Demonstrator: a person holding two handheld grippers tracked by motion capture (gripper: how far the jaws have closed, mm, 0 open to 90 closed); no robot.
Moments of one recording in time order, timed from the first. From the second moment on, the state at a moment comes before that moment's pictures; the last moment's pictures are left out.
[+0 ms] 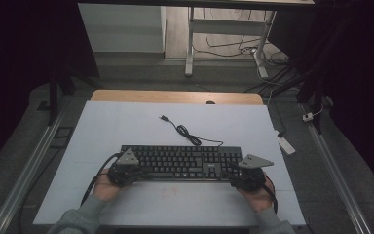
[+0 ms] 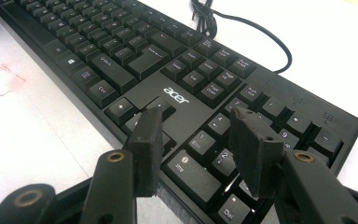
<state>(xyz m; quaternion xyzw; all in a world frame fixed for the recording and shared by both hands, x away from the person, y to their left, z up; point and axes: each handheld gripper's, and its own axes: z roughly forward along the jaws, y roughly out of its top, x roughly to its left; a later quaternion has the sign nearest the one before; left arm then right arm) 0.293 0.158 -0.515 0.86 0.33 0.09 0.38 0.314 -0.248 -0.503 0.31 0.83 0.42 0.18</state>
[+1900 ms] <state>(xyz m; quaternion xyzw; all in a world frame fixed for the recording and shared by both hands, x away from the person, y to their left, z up) 0.290 0.159 -0.507 0.83 0.35 0.13 0.41 0.312 -0.254 -0.502 0.32 0.83 0.42 0.19</state>
